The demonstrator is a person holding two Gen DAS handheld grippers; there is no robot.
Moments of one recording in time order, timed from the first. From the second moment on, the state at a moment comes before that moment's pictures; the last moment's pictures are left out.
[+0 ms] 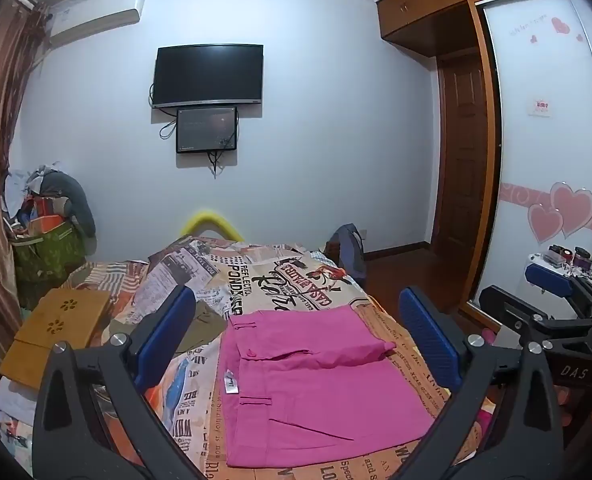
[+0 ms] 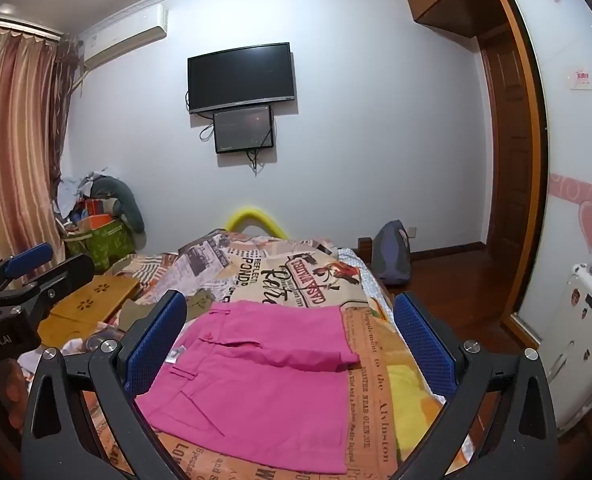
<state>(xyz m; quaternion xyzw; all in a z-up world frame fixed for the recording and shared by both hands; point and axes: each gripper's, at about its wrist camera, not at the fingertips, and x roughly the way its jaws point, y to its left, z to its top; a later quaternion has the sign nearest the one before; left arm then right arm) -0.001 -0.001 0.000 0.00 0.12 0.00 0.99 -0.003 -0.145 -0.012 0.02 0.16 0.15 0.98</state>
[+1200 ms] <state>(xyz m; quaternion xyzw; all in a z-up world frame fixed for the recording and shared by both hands) 0.012 -0.001 -0.009 0.00 0.14 0.01 0.99 0.004 -0.137 -0.015 0.02 0.16 0.16 0.97</state>
